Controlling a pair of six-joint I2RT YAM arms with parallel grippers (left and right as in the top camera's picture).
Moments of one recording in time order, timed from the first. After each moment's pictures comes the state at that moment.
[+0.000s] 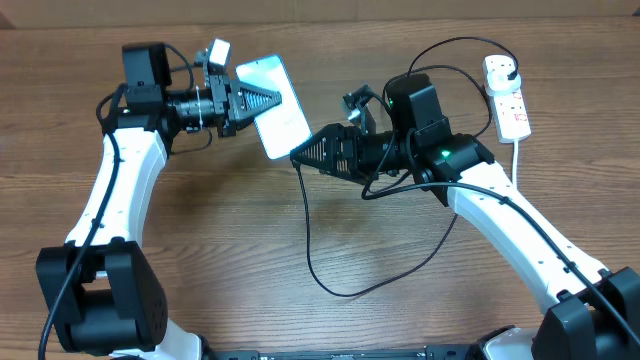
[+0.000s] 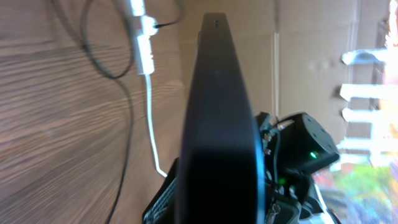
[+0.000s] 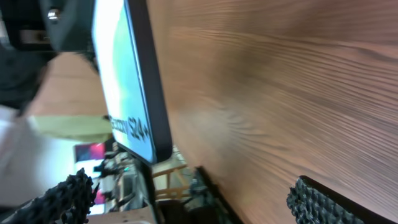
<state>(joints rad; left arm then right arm) 0.05 1.75 1.35 -0.44 1.33 -0.62 0.44 1.58 1.21 -0.41 -0.89 0.70</state>
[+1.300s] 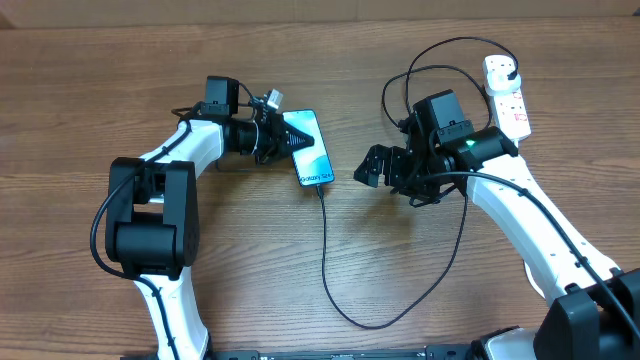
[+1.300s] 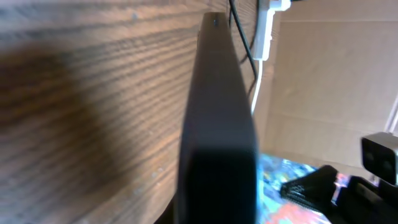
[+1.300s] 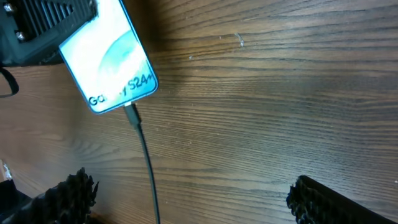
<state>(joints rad) -0.11 2.13 1.35 -0.37 1.06 -0.42 0.33 1.58 1.21 -0.87 -0.40 0.51</state>
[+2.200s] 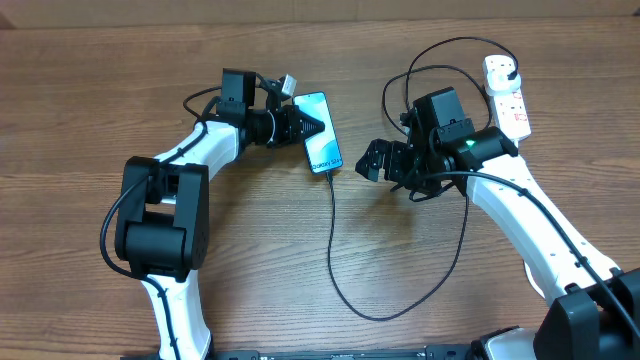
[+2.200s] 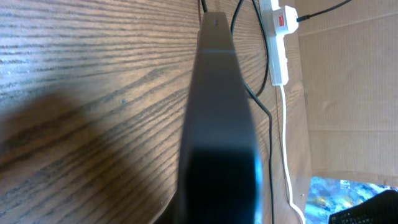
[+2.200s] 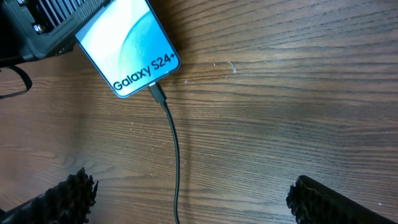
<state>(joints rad) -0.18 2.13 1.35 -0.13 0.89 -0.42 0.33 1.58 1.21 -0.82 -0.35 0.51</state>
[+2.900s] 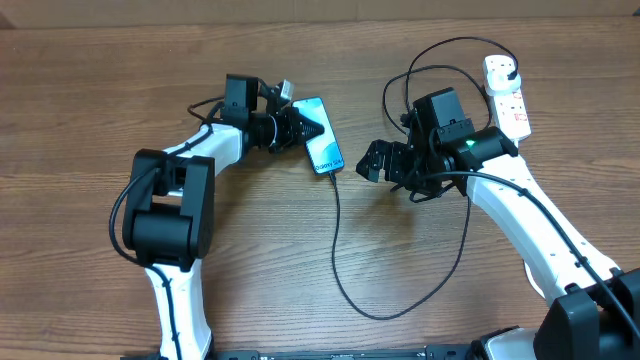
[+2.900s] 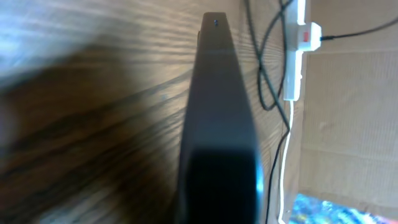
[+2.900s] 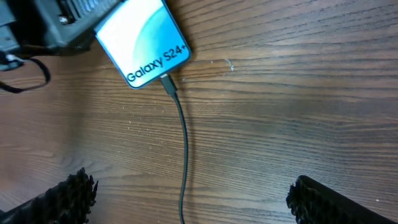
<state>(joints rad) -0.18 2.20 1.35 -0.07 0.88 -0.59 0.33 1.58 1.21 -0.83 -0.34 0.51</state>
